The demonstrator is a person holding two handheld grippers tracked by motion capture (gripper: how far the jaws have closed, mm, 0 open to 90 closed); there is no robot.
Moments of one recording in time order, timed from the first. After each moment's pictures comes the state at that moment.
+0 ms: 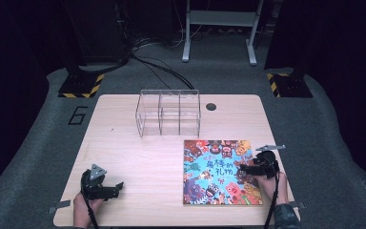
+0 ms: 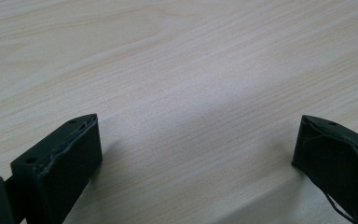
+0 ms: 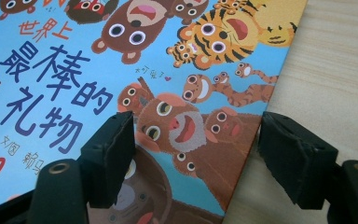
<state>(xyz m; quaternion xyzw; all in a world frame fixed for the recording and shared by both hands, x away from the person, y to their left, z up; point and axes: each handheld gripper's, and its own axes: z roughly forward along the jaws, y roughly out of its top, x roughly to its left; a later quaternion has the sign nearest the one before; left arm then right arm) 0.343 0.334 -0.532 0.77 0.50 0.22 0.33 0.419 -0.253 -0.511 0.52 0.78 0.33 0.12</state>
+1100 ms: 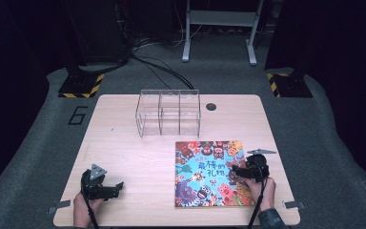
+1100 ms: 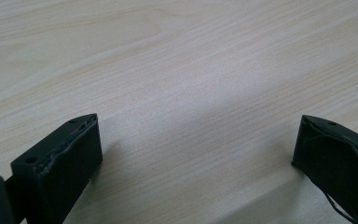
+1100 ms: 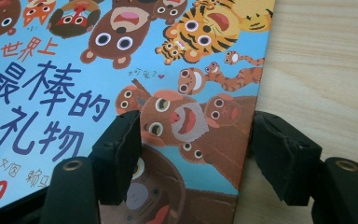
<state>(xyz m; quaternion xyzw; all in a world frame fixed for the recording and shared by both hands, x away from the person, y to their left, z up) 0.343 0.334 -0.532 0.77 0.50 0.21 0.33 0.403 -0.212 -0.511 0.57 0.74 0.33 0.14</state>
